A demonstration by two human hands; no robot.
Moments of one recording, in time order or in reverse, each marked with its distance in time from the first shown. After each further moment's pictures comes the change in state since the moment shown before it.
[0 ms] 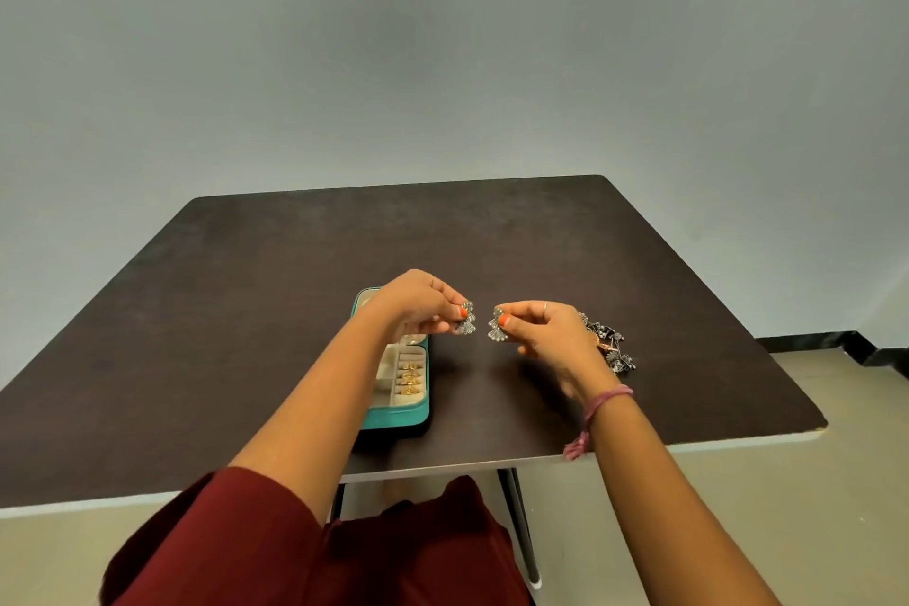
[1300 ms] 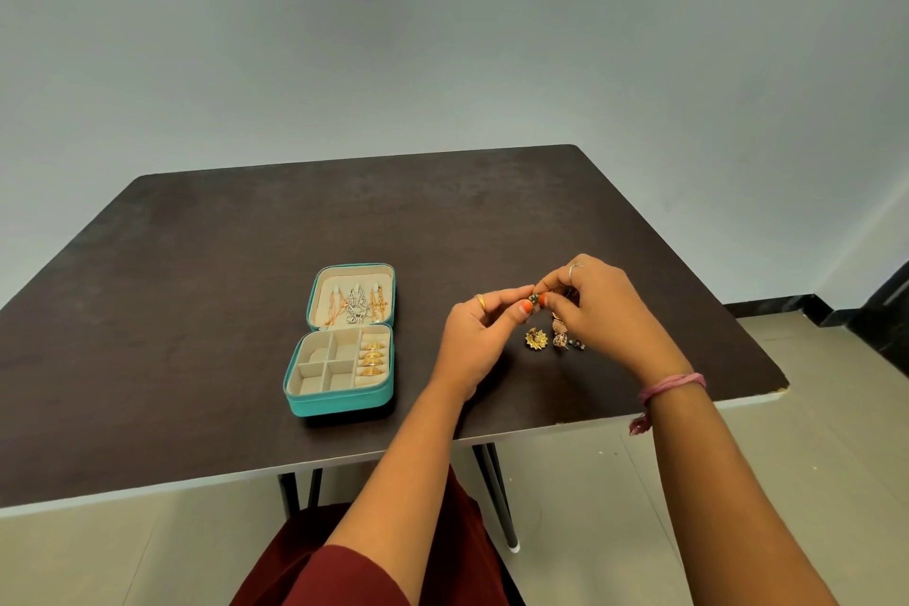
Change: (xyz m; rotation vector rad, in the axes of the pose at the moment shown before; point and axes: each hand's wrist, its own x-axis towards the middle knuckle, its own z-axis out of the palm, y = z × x) left_hand 0.007 -0.044 0.122 -0.331 0.123 0.614; right_hand -0.027 -0.029 -0.068 -0.960 0.058 -0.304
